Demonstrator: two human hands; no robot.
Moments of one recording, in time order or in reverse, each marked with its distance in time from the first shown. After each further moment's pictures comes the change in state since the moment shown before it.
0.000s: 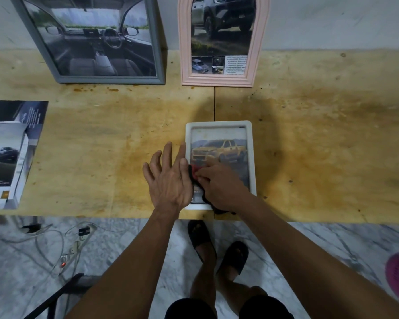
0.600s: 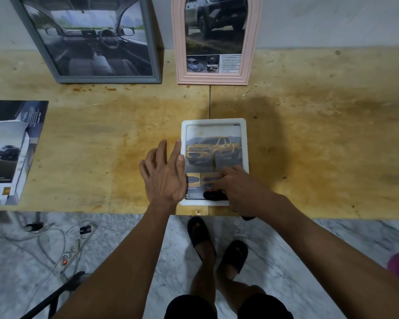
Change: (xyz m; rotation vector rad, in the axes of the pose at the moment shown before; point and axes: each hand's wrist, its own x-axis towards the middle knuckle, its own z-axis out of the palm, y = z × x) left_hand 0.002 -0.005 0.005 0.055 0.063 0.047; right_hand -0.041 0.031 -0.029 -0.226 -0.274 -0.069
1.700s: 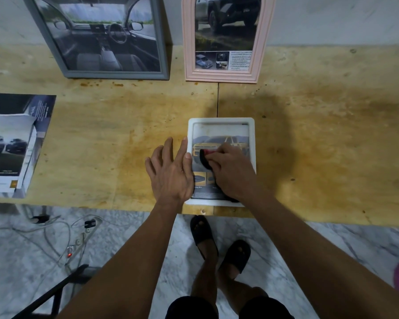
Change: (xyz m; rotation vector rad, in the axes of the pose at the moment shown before) left_hand 0.000 0.004 0.002 0.016 0.024 -0.028; right_hand 0.046 -0.008 0.007 0.101 0.468 0.150
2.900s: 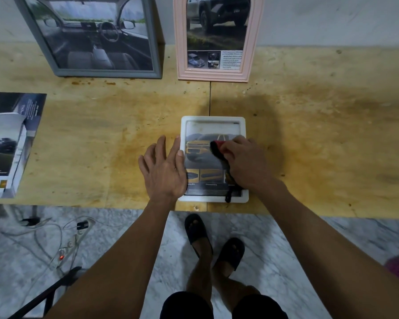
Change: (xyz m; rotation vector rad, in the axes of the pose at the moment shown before) left_hand 0.000 -0.001 0.001 -0.019 0.017 0.002; right_hand -0.007 0.035 -0.023 -0.054 -0.011 0.106
